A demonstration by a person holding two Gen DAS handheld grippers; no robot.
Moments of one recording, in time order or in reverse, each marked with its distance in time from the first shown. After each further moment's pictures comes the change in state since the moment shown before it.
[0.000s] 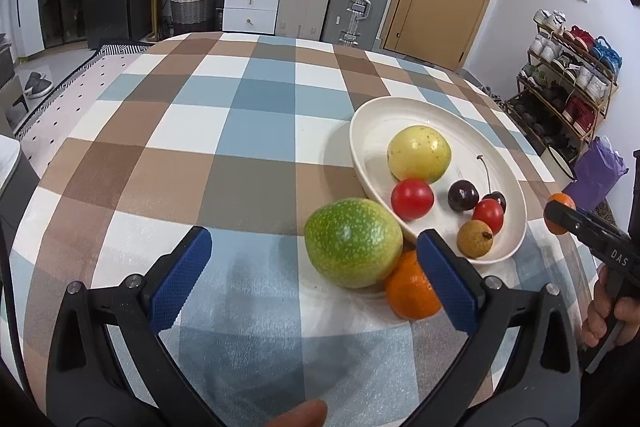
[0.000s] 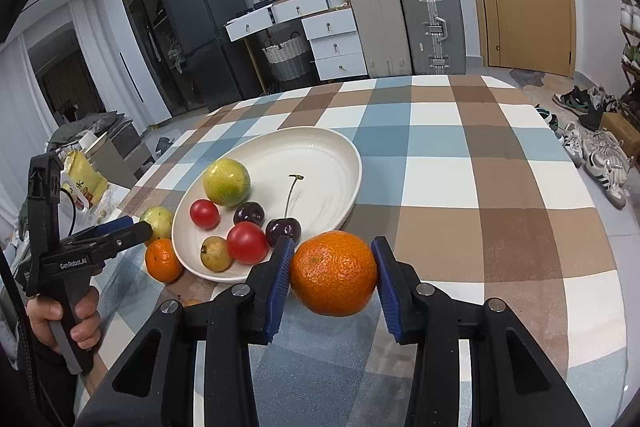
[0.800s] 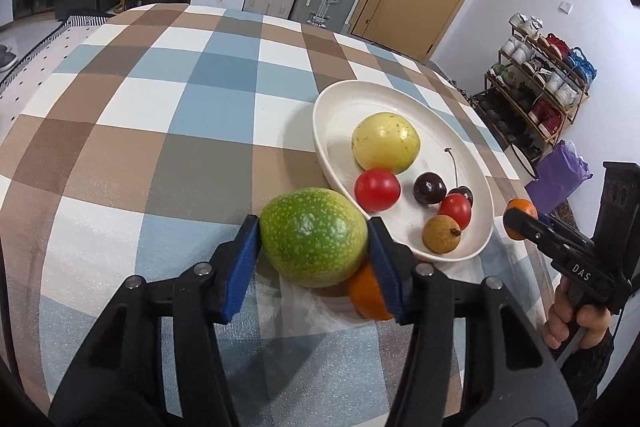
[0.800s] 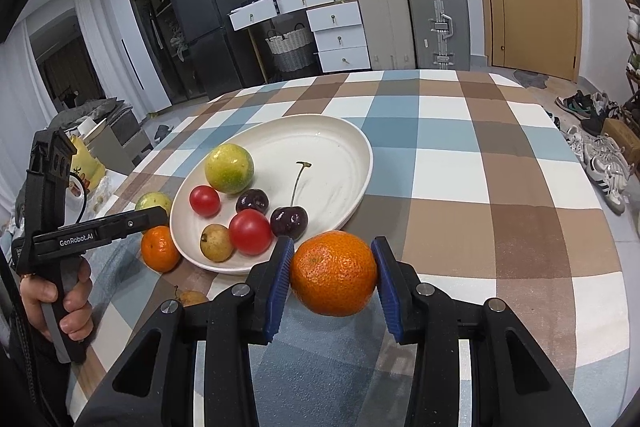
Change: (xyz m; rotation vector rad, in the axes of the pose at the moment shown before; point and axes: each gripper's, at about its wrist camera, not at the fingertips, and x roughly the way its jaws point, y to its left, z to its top) left arm 0.016 0.001 0.000 -0.045 0.071 -0.166; right arm 0.009 0.007 -0.003 -0.034 0.026 -0.011
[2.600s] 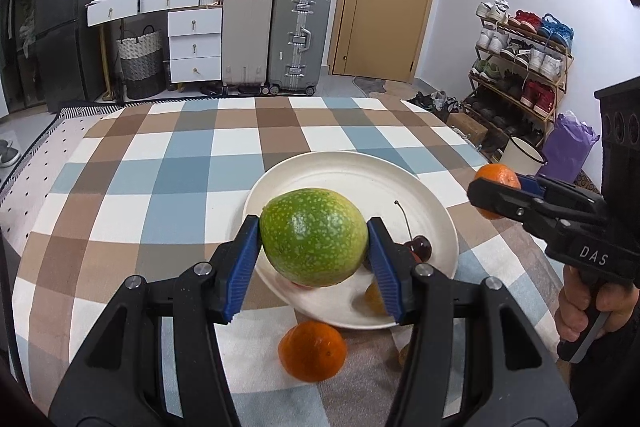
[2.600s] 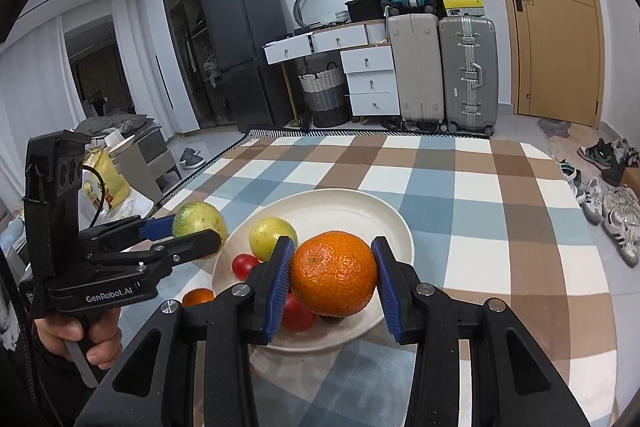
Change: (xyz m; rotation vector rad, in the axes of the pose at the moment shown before) left arm -0.025 -0.081 0.026 0.241 -0.174 0.049; right arm -0.015 0.026 0.046 -0.088 -0.150 0.087
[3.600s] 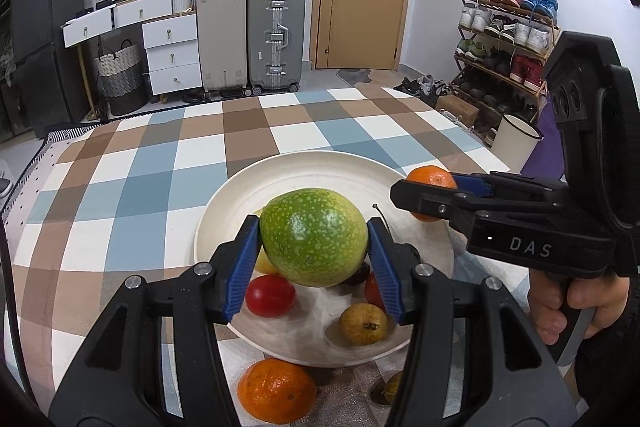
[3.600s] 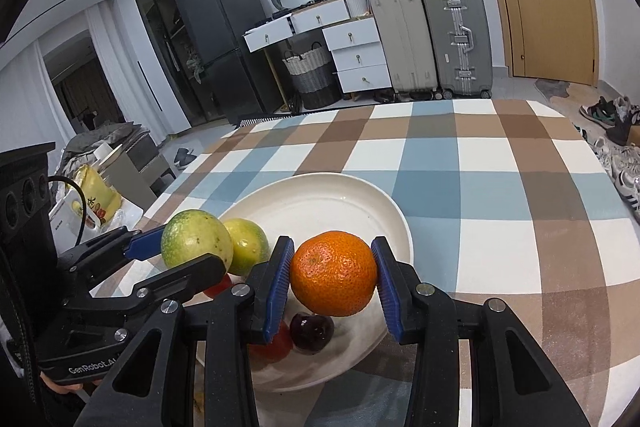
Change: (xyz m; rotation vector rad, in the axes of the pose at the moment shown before) left arm 0.041 -0.031 0.006 0.097 0.021 -0.024; right arm 0.059 -0.031 -0.002 0.119 0.079 0.002
